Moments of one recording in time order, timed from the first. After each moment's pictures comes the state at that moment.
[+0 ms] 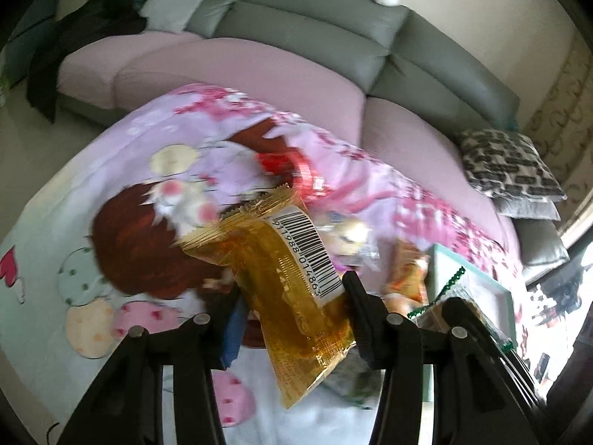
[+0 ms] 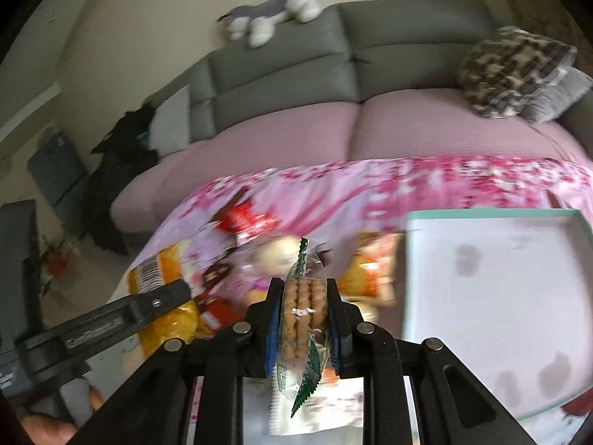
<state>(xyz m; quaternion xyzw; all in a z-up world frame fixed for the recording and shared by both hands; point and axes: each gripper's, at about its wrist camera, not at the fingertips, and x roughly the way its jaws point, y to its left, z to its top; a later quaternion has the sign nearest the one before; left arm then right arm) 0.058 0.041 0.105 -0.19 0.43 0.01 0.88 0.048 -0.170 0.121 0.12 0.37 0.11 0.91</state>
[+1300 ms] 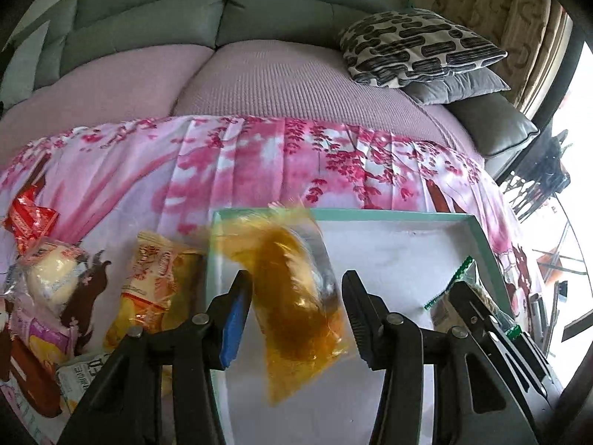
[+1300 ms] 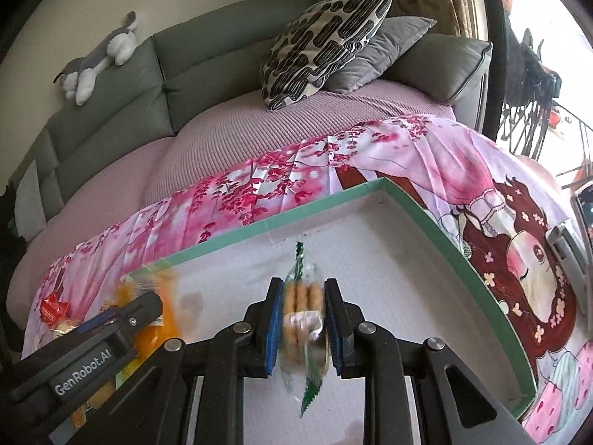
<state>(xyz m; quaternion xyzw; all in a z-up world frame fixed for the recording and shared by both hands) 0.151 -0.202 0.066 -0.03 0.46 -0.14 0.87 0.068 -0.363 0.075 0.17 0.37 -0.16 0.90</state>
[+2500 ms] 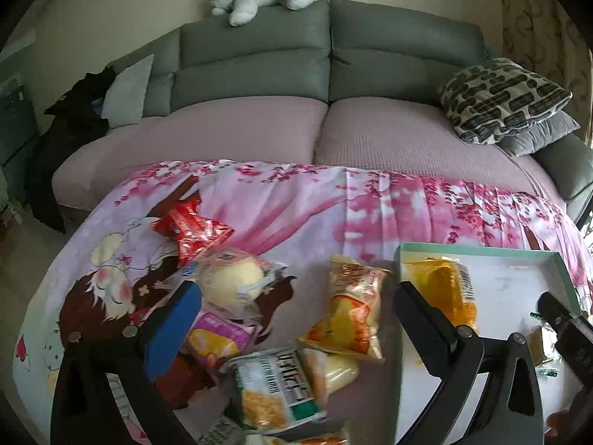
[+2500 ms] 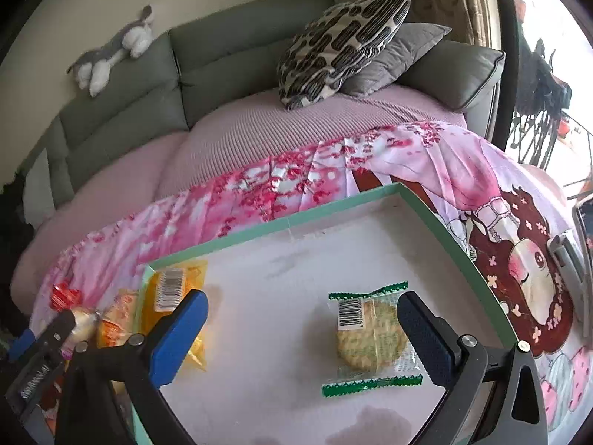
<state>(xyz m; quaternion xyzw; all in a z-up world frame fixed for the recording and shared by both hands) 0.109 -0.106 0.092 0.01 0.37 0.05 0.93 0.057 -0.354 0.089 0.18 0.37 -0.12 0.90</state>
